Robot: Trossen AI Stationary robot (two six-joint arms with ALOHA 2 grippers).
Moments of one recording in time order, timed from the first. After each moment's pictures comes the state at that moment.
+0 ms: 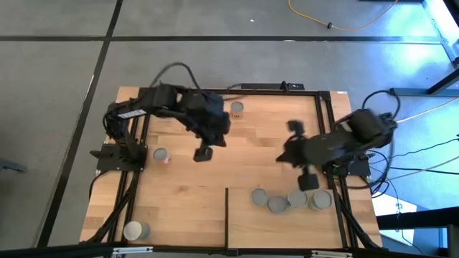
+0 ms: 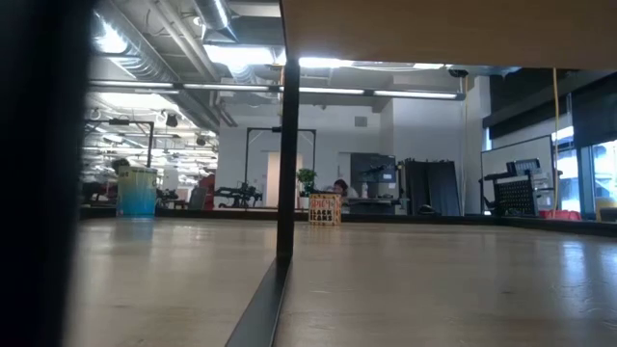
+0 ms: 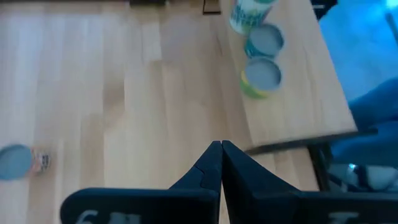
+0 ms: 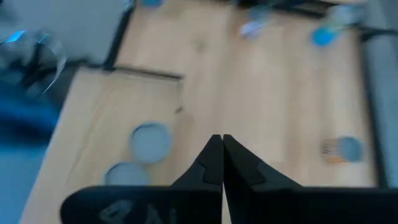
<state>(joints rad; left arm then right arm) -0.04 1.82 2.34 -1.38 0.16 -0.02 0.47 1.67 2.35 -1.57 0.29 0.21</state>
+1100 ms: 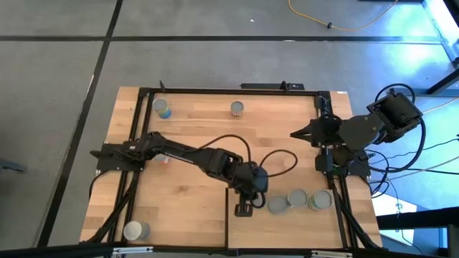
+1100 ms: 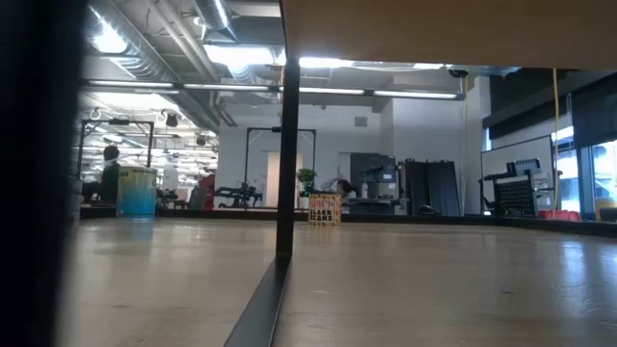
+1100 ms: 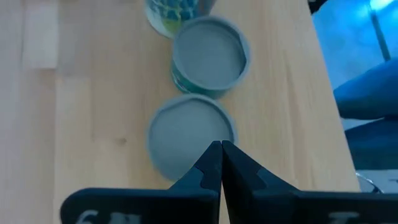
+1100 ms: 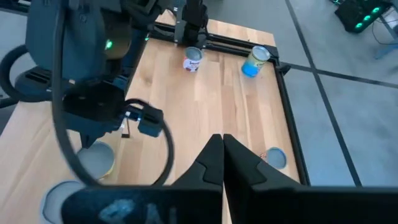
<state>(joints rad) -0.30 2.21 2.34 -1.00 0.09 -0.29 0.50 1.53 2.34 -1.57 0.52 0.15</state>
